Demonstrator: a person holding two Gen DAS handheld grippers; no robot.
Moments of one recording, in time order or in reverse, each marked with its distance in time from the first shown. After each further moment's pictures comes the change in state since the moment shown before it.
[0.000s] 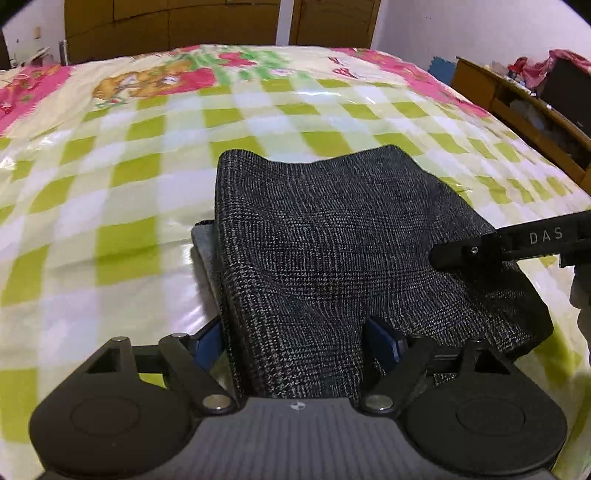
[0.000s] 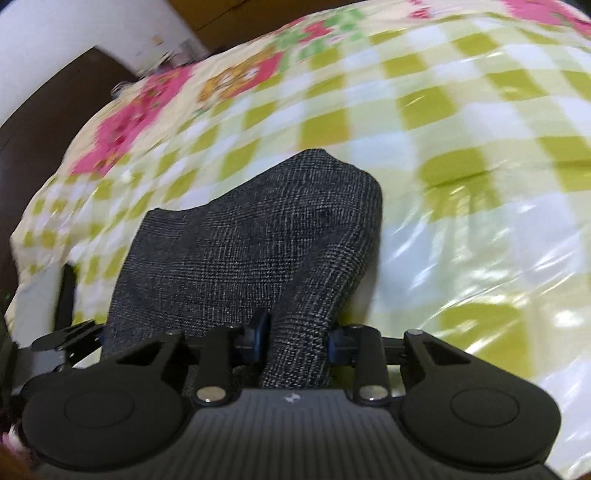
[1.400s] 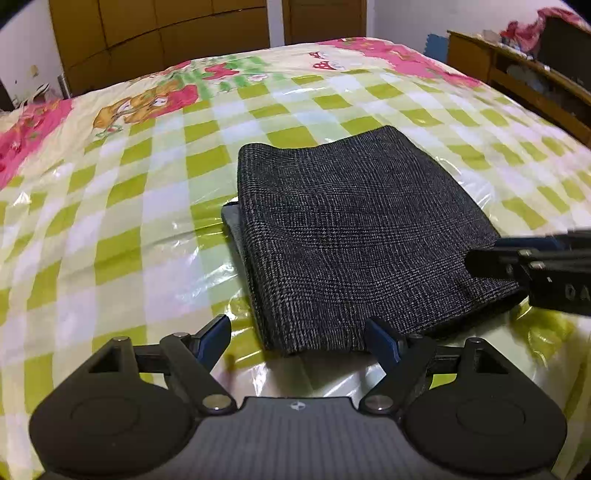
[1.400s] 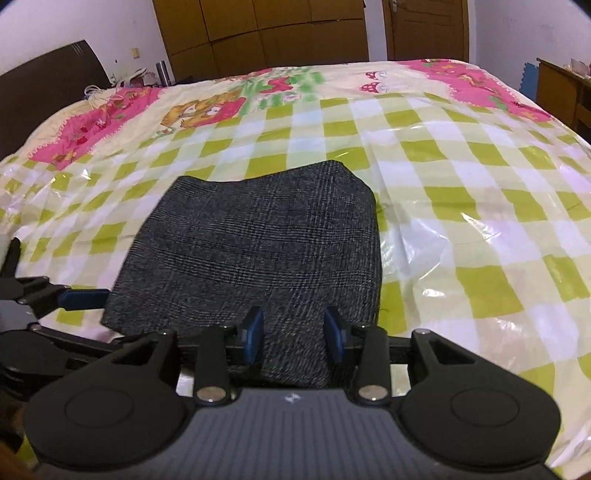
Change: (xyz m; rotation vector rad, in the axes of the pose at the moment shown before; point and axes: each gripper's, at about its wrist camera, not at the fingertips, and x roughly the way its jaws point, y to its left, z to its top) left arm -0.024 -0.058 -0.016 0.102 -0.001 0.120; right arm -0.068 0.024 -0.061 -0.145 -0.173 -0.264
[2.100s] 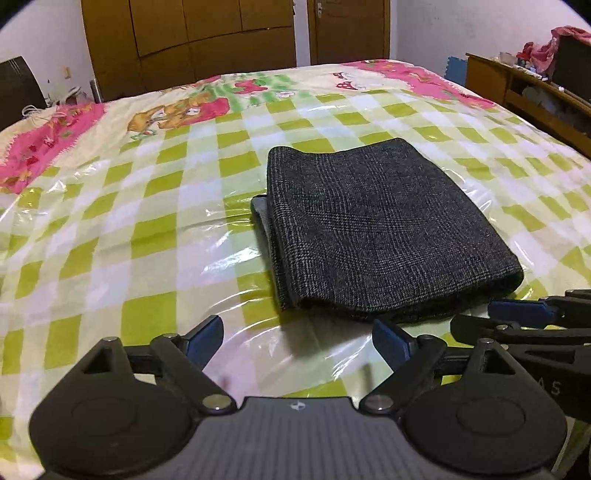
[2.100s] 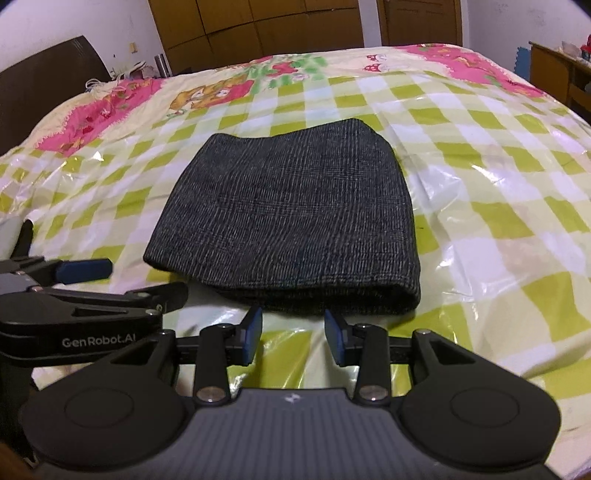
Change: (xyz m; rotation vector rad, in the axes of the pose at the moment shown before) left arm -0.031 -0.005 -0.032 -0.046 -0.072 0.077; right arm -0.016 0.039 -0.049 0.023 0.026 -0.026
